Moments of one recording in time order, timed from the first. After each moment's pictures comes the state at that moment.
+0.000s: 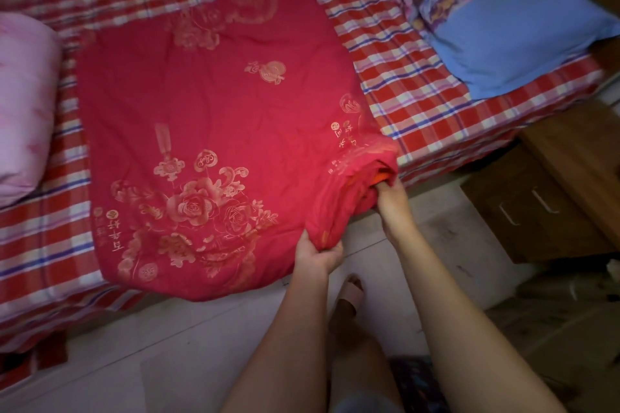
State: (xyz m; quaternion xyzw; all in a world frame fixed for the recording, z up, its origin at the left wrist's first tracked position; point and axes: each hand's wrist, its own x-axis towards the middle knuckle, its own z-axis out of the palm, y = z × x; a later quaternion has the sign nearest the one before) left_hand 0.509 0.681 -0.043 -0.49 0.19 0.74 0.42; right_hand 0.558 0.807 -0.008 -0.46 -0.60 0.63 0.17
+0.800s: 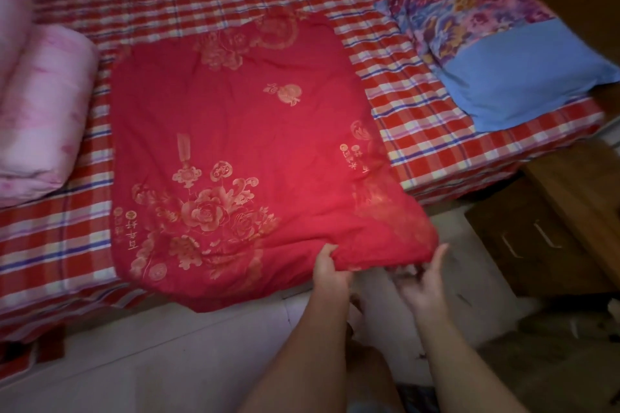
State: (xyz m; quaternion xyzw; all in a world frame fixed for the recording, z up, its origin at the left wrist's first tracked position) left_hand 0.541 0.698 -0.031 -0.40 0.29 0.75 0.44; right_hand 0.647 0.796 -0.034 -0.47 -0.10 0.85 0.23
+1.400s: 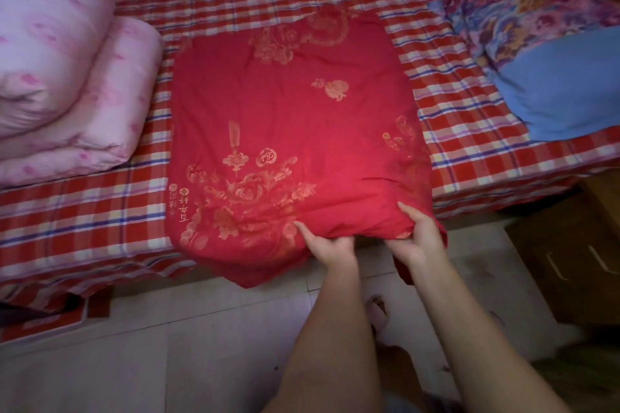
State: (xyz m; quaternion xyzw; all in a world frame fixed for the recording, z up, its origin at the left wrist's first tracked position) left_hand 0.498 0.649 -0.001 -0.39 0.14 0.88 0.22; right_hand 0.551 0.747 0.035 -0.40 -0.12 0.89 0.15
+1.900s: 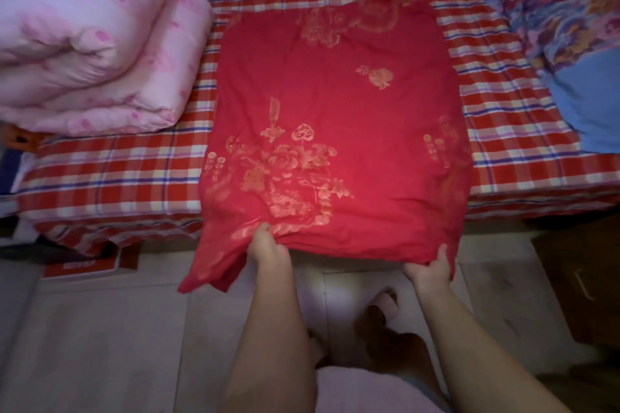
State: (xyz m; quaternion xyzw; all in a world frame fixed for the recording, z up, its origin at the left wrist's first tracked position) left_hand 0.465 0.490 -0.016 -0.55 0.28 0.79 0.04; right_hand 0.580 0.692 -0.020 -0.52 -0.04 0.83 0.18
